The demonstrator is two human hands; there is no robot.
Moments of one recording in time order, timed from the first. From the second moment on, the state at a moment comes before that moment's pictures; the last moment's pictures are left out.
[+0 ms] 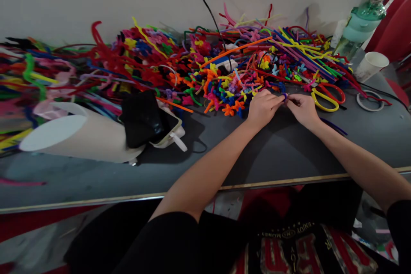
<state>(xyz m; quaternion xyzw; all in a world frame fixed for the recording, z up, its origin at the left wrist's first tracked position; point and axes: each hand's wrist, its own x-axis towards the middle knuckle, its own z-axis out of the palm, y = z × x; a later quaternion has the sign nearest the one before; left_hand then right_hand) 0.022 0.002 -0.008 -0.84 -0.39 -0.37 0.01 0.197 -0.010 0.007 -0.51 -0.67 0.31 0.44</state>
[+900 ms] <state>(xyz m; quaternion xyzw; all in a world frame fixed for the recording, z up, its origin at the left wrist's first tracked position) 0.015 0.002 -0.006 -0.85 -0.26 -0.45 0.13 0.225 -0.002 0.023 -0.32 -0.59 0.69 0.29</state>
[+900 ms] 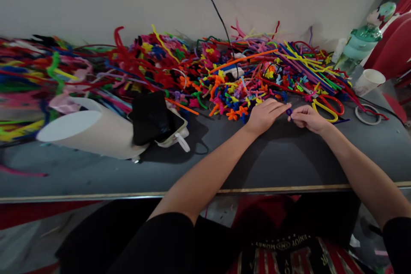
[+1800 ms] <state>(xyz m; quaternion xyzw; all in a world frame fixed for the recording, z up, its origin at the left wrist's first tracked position) 0.005 -0.006 0.008 -0.87 -0.17 -0.39 0.25 0.225 -0.006 0.022 -0.30 -0.62 0.69 0.22</state>
